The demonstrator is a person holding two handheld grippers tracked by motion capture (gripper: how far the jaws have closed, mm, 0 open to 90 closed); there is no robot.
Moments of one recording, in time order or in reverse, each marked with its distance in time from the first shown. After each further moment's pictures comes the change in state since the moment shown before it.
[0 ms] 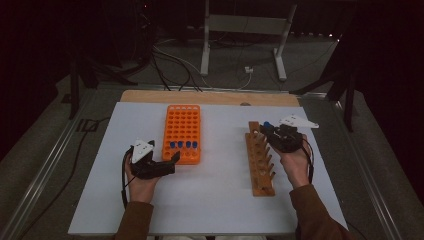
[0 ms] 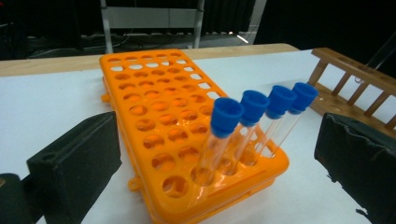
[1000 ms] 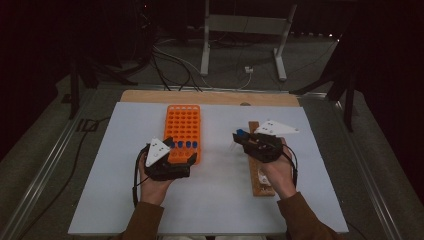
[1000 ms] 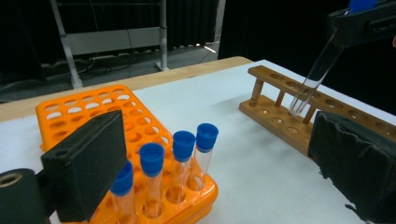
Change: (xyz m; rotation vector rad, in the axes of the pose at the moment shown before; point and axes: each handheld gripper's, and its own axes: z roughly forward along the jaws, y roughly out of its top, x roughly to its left) left arm -0.047 0.024 -0.002 -0.051 -0.117 0.117; right arm 0.077 0.020 -0.010 -0.027 0.231 -0.095
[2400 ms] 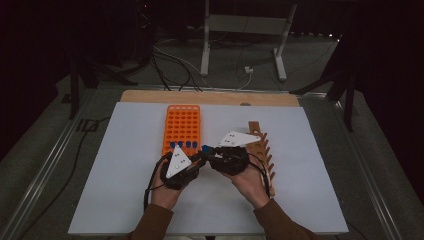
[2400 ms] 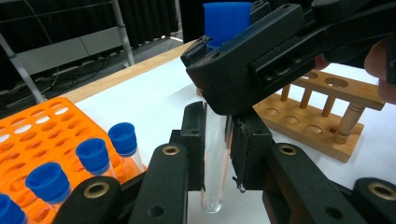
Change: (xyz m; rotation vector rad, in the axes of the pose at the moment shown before) left arm -0.033 -0.009 0.016 0.042 -0.136 0.175; right arm 0.068 -0.001 0.045 0.065 0.194 -0.026
